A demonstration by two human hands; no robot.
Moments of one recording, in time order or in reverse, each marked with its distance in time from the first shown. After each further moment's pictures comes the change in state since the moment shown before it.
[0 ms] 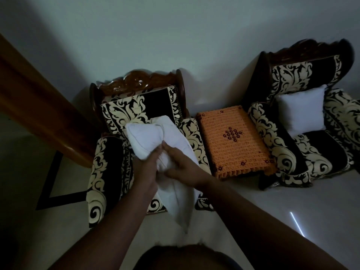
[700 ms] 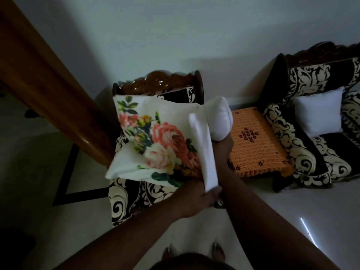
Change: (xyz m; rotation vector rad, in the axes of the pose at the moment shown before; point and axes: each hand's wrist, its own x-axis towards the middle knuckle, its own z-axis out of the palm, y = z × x) left_hand -0.060 0.004 -0.071 0.996 -0.874 0.385; right_hand 0.041 -0.036 0.037 0.266 1.079 0.069
